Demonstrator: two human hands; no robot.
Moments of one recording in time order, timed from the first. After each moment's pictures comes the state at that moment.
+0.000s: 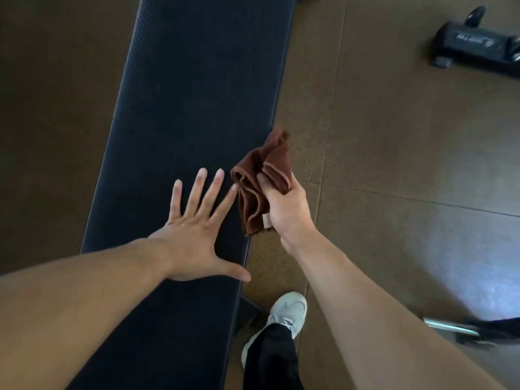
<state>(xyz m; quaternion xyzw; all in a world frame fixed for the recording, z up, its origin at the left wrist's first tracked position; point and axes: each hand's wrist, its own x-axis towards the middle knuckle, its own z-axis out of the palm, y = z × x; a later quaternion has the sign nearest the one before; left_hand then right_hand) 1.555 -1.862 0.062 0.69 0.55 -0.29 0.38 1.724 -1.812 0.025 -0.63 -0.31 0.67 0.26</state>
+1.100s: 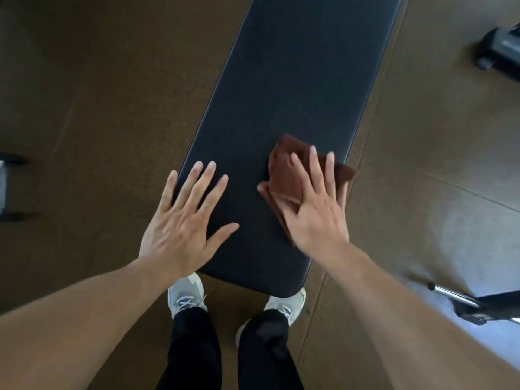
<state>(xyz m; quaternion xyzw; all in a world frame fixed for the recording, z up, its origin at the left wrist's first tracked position) 1.437 -2.133 0.021 0.70 0.69 -0.04 0.18 1.660 -2.028 0.029 -0.58 -0.78 0.25 -0.05</state>
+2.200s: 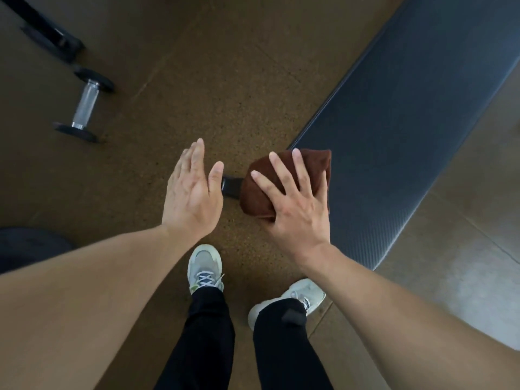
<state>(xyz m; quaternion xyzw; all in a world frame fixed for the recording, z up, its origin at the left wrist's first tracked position) 1.358 -2.244 0.028 0.30 0.88 0.17 0.33 1.532 -2.142 0.025 -0.30 -0.94 0.12 -0.07</state>
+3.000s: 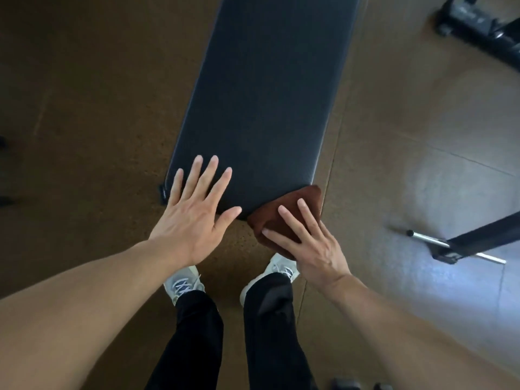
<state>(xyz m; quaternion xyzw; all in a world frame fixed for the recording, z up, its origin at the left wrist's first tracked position) 1.454 -2.203 0.047 0.68 0.66 -0.04 0.32 1.744 -2.195 0.018 -0.35 -0.93 0.06 -0.07</state>
